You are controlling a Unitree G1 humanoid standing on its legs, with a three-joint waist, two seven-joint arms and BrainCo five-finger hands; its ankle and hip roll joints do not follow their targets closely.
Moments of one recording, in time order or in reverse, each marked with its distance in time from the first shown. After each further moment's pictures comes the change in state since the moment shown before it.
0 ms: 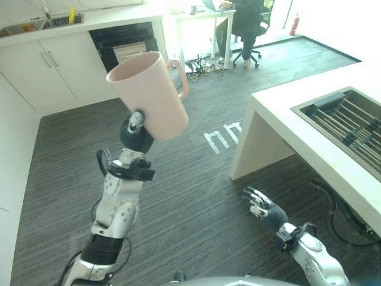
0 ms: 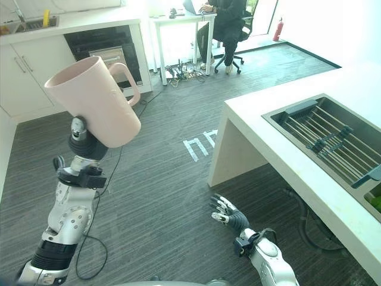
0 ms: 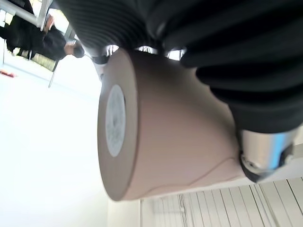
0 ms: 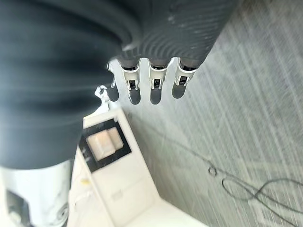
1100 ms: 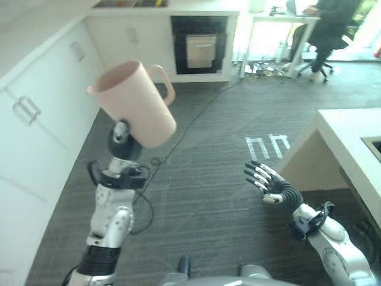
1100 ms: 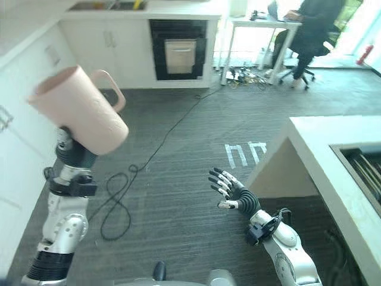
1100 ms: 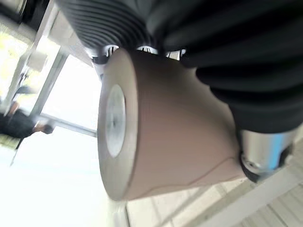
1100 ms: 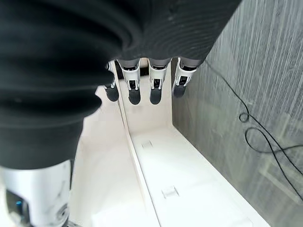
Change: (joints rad) left arm 0.061 -0.020 0.077 -0.003 -0.023 -0.041 -0.041; right arm 0.001 -0.086 -0.075 -0.272 0.072 -0.056 0.118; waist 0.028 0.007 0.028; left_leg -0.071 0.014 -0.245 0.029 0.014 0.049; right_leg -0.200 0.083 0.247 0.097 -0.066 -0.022
